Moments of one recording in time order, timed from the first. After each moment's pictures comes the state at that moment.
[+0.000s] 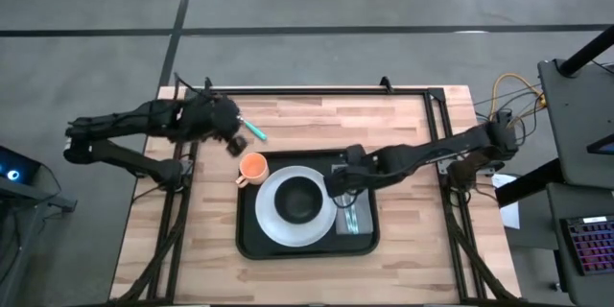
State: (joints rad) left arm 0.07 1.07 1.28 -1.13 -0.47 -0.39; right arm 0.21 1.67 1.41 -0.99 0.29 1.45
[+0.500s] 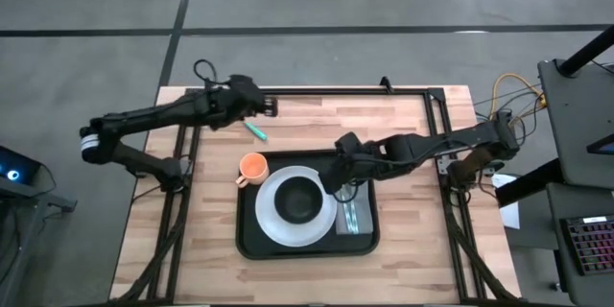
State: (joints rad) left arm 0.33 1.25 1.18 -0.68 -0.56 -0.84; right arm 0.21 1.65 1.60 -0.99 0.39 1.14
